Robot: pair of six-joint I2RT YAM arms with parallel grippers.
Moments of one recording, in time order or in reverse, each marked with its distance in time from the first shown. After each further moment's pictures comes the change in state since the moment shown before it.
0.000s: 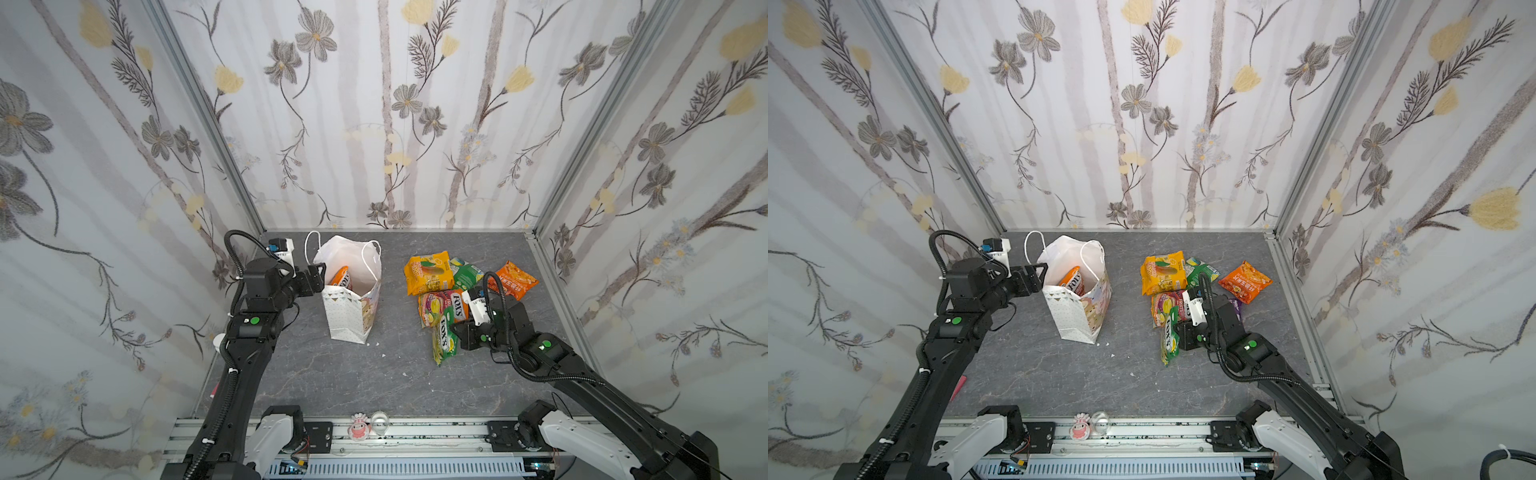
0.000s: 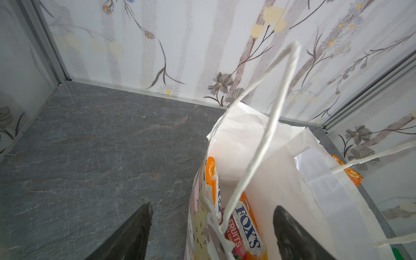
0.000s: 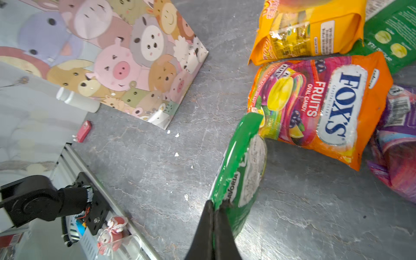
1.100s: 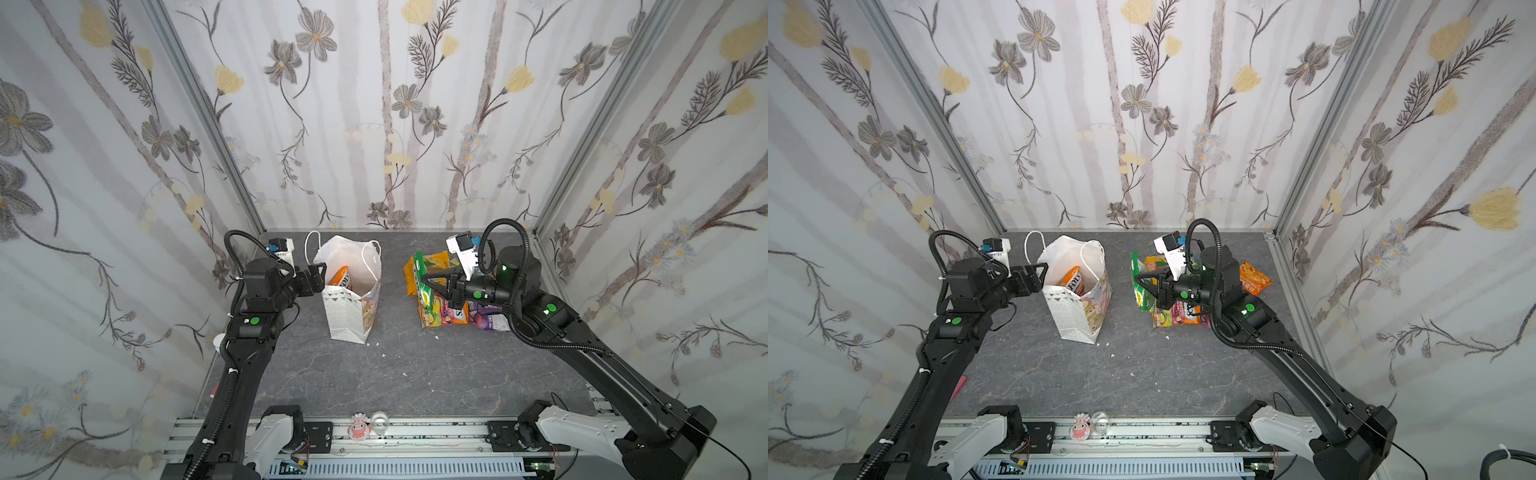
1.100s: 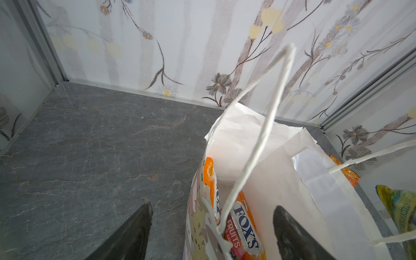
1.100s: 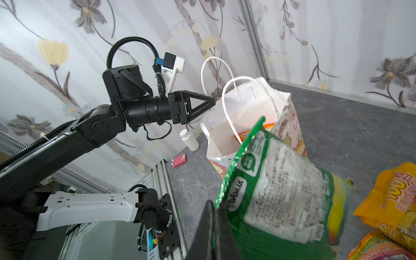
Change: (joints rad) left arm 0.000 -0.001 -0.002 0.009 0.008 -0.003; right arm 0.060 0.233 0.509 0.175 -0.310 -0.072
